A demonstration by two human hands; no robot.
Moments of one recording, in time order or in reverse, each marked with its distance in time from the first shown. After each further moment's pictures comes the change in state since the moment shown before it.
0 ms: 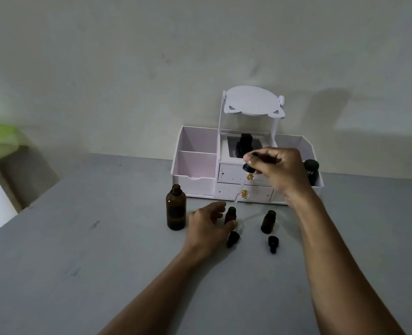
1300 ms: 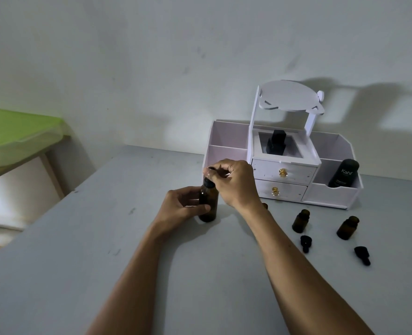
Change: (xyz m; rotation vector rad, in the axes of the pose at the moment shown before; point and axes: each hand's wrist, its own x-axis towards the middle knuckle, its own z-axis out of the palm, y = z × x) left_hand 0.009 -0.059 -0.118 -0.401 -0.074 0.032; right_hand -0.025 -0.009 0.144 -0.048 -0.148 -0.082
